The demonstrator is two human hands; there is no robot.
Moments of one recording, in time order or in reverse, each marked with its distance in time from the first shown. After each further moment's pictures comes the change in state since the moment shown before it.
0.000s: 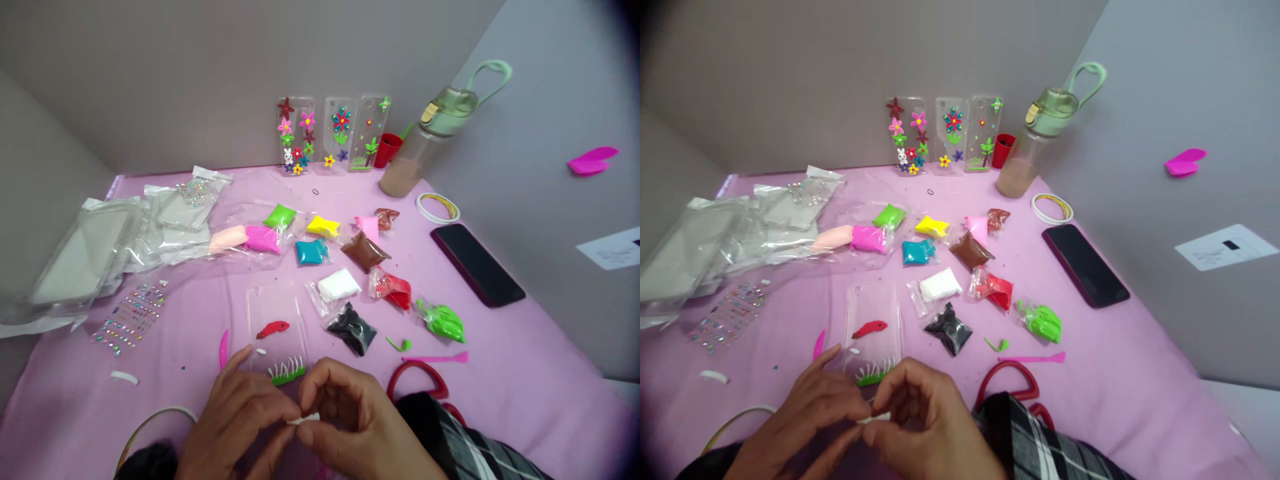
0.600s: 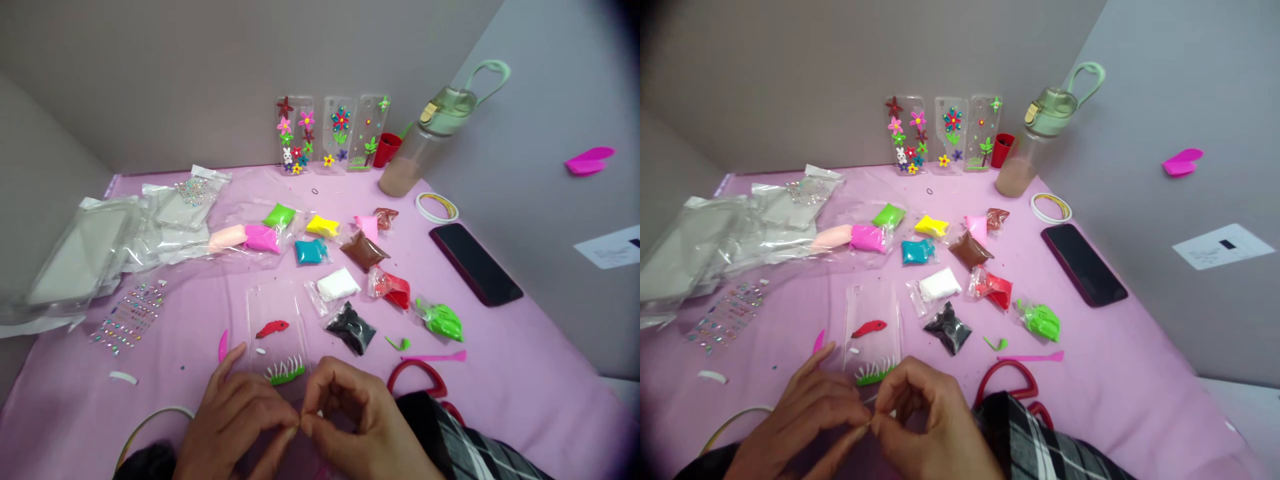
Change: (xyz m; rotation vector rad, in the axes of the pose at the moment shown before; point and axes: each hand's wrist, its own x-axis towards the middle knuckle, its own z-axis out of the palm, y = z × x) left_hand 0.003 0.001 0.001 0.019 -0.023 0.012; right_hand -0.005 -0.007 0.003 -0.247 0.086 -0.105
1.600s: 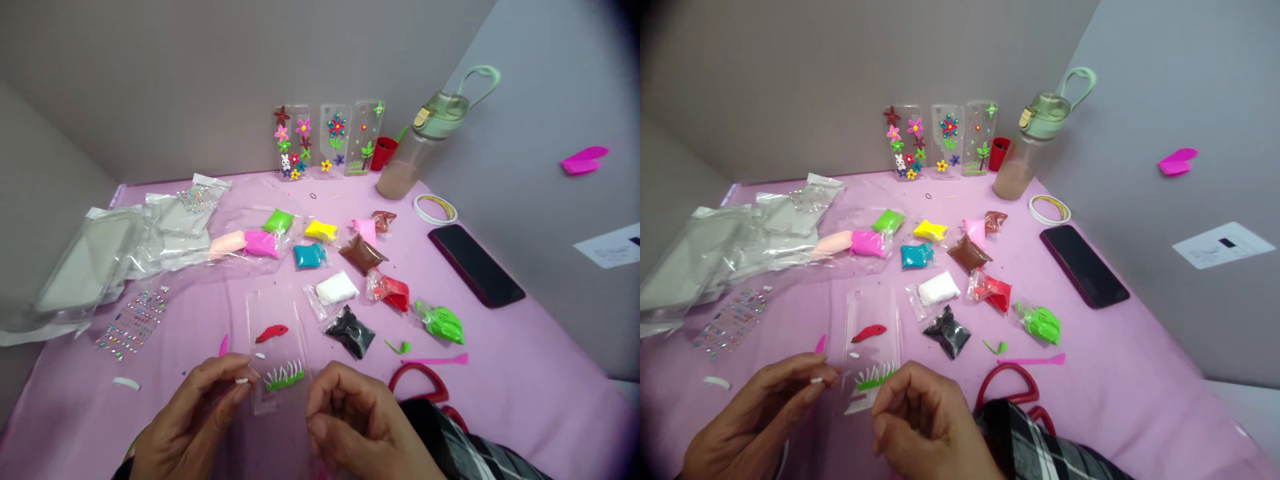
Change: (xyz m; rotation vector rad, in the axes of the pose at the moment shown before) left_hand -0.033 -0.017 0.000 -0.287 0.319 -0.699; right_hand -0.006 -0.013 -0.002 0.248 -0.075 0.075
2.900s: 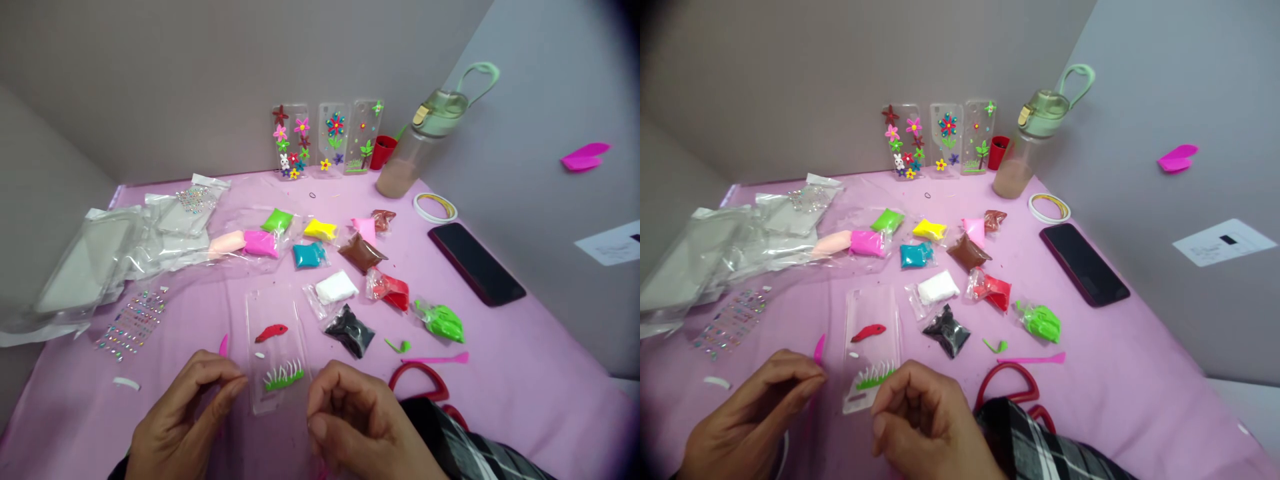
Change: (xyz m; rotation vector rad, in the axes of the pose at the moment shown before) left_hand 0.010 0.009 -0.001 -0.001 -0.016 0.017; right_hand -0.001 0.002 -0.002 -0.007 -0.009 -0.003
